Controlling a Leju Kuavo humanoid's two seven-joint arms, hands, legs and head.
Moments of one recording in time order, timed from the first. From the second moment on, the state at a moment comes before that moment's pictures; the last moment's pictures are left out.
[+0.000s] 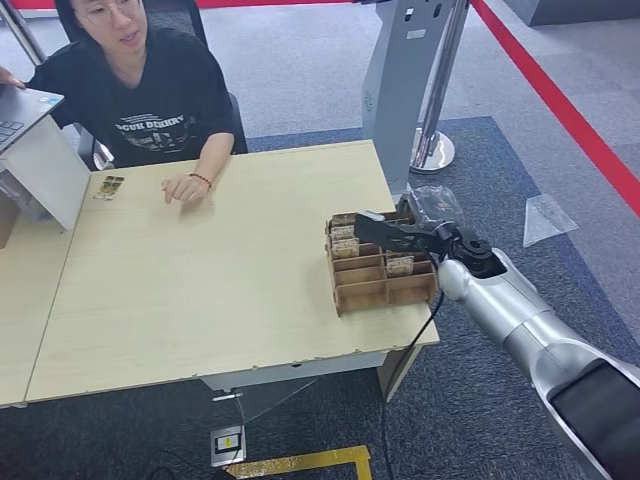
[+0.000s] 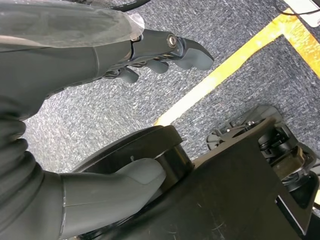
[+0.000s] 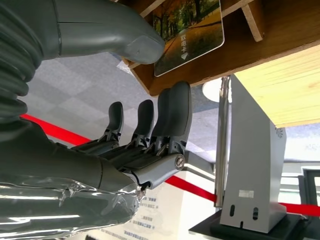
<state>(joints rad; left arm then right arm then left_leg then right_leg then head) -0.16 -0.03 -1.32 -0.22 0.70 0.35 -0.05 -0.75 -0.32 0.61 -0.89 0.96 -0.04 0.29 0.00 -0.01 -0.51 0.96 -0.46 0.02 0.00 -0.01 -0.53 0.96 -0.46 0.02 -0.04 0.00</state>
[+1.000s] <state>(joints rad) -0.16 -0.04 -1.32 -0.22 0.70 0.34 -0.04 -0.75 -0.32 0.61 -0.88 0.98 -0.04 0.32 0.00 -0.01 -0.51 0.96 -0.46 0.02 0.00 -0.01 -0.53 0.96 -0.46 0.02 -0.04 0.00</state>
